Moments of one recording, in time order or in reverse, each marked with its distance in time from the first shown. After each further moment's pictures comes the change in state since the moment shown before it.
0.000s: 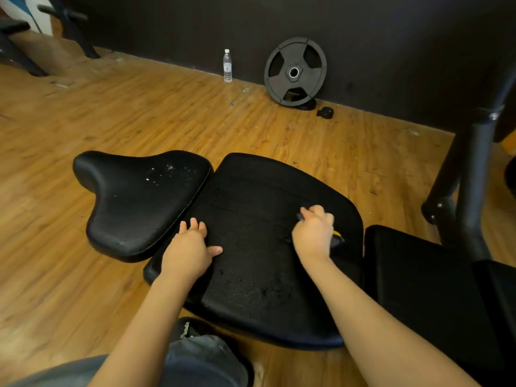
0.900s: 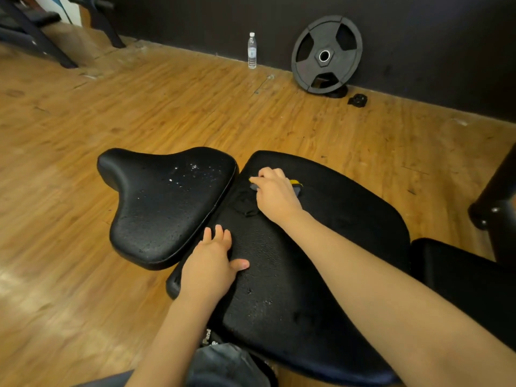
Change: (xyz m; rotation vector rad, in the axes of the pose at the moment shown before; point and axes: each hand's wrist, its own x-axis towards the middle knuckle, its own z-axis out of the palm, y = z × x) left_hand 0.003 -0.004 -0.003 0.036 -0.015 0.034; right_hand 0.064 -0.110 0.061 -0.114 -0.264 -0.644
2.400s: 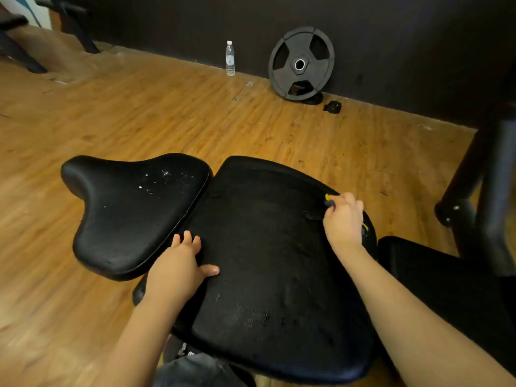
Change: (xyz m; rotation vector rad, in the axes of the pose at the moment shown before) left_hand 0.003 0.004 -0.008 0.065 -0.055 -0.036; right_hand -0.095 0.124 -0.037 0.057 0.384 0.574
